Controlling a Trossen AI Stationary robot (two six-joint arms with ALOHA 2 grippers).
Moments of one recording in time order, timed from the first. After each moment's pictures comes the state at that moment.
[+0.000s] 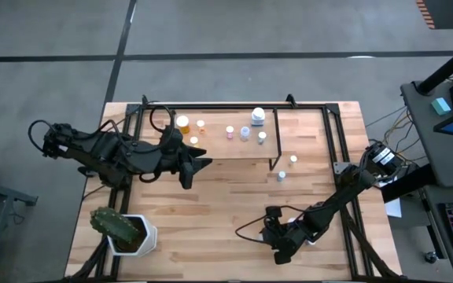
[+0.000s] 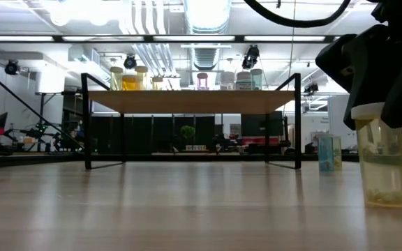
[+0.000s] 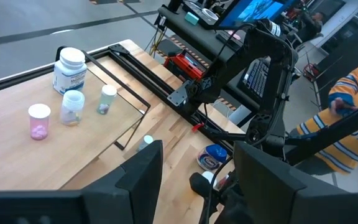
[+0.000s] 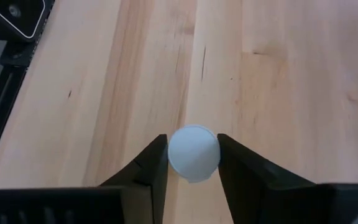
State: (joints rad) left arm -0.35 1.31 1.64 -0.73 -0.58 -0.82; right arm 0.69 1.74 0.98 -0.17 0.32 0.44
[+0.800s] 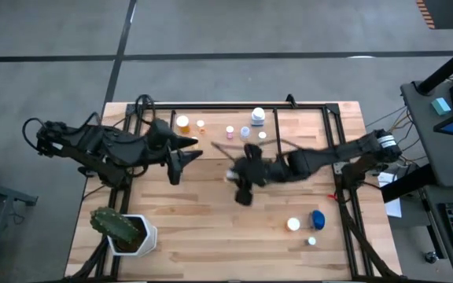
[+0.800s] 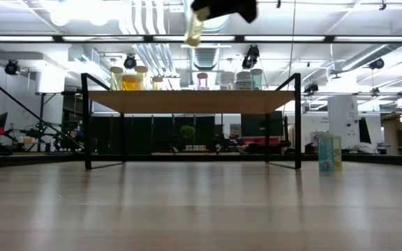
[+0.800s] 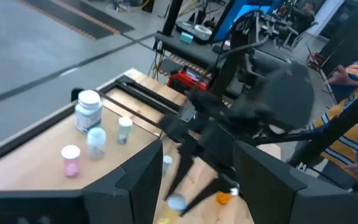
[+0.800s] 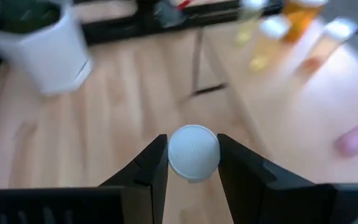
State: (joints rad) left arm -0.35 1.24 1.64 -0.73 -0.62 -0.58; right arm 0.20 1.65 1.47 -0.50 0.31 0.28
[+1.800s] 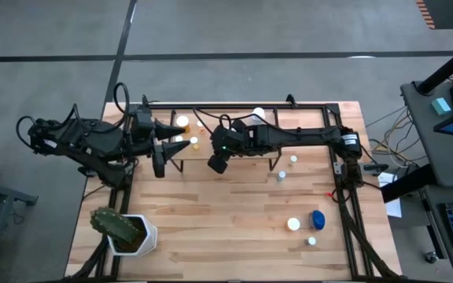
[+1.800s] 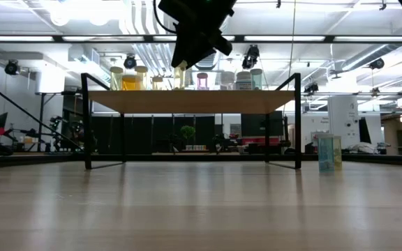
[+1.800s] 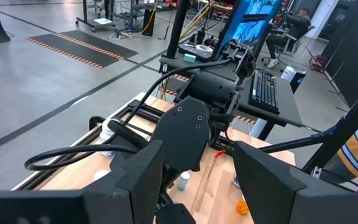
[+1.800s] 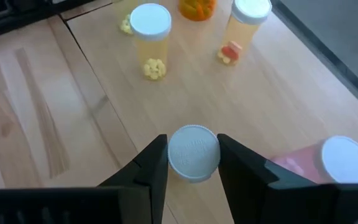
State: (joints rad) left arm -0.35 1.14 1.63 -0.73 -0.66 -0.43; right arm -0.04 1.98 1.88 -0.78 0.32 0.35
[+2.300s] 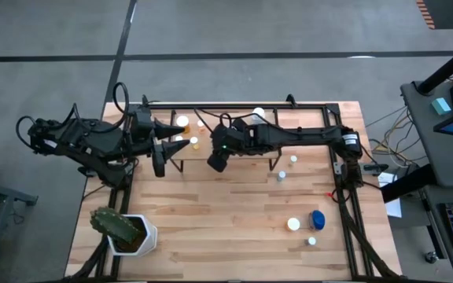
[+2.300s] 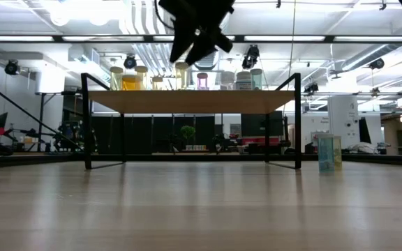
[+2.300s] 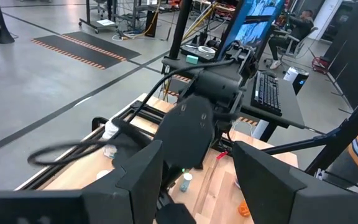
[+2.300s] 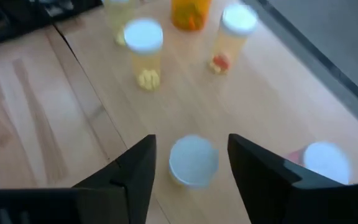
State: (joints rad) left arm -0.35 1.14 1.63 -0.73 -0.67 -0.43; right arm -0.04 1.97 1.89 -0.78 0.34 0.36
